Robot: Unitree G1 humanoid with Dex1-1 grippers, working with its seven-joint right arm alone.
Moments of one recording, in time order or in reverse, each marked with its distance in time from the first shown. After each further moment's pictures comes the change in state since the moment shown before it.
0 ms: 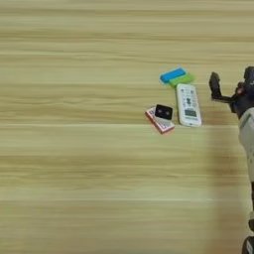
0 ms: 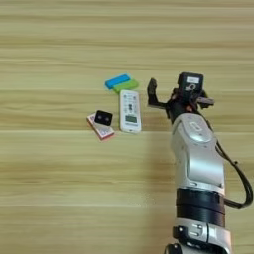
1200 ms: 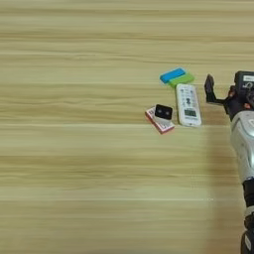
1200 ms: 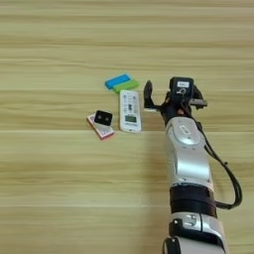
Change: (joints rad) arm -0.022 -0.008 0.064 0.201 -0.060 -0.203 0.008
